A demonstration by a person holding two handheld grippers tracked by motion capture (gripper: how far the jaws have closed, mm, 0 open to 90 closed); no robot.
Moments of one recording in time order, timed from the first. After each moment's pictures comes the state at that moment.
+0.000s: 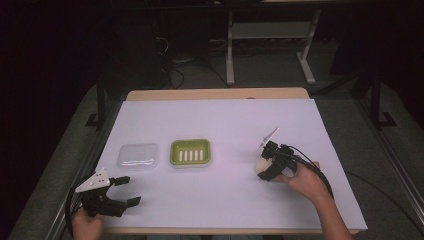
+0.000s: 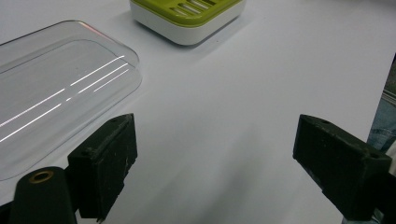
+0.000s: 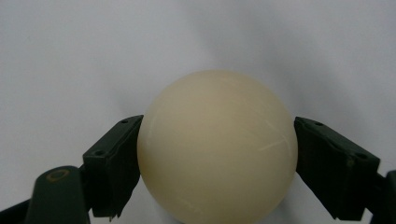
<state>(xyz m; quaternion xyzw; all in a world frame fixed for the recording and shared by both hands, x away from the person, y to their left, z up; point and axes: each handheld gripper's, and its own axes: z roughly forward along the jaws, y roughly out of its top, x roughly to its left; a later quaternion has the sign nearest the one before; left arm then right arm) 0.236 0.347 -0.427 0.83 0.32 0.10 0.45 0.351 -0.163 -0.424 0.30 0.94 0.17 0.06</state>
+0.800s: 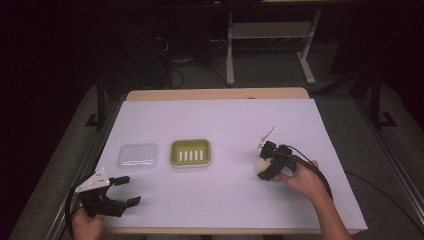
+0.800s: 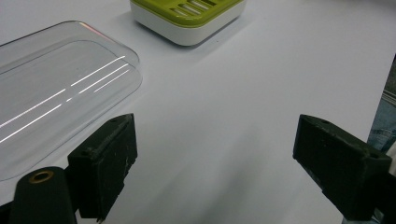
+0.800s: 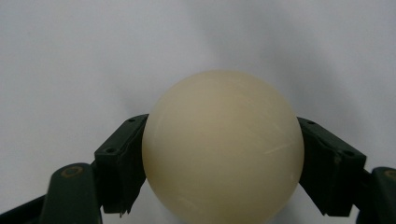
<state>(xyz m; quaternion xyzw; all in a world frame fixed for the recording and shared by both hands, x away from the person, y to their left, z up) 0.237 0.348 -0.427 0.83 0.32 0.10 0.45 0.352 -0.159 -0.421 0.30 0.94 0.15 0.05</state>
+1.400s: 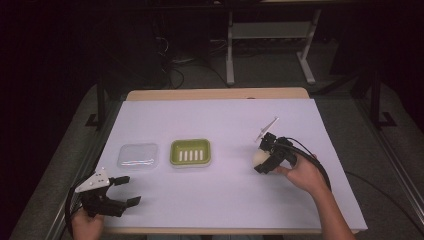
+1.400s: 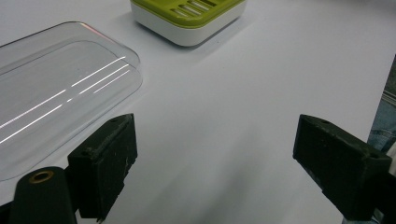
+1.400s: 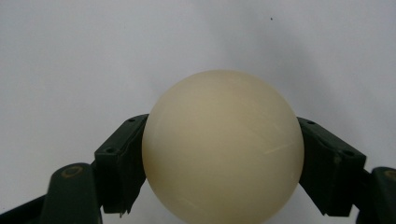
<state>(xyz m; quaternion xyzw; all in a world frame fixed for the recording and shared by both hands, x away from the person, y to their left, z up) 0.236 0.347 -0.427 0.83 0.32 0.10 0.45 0.359 -0.155 -0.392 0.29 0.94 0.19 0.04</state>
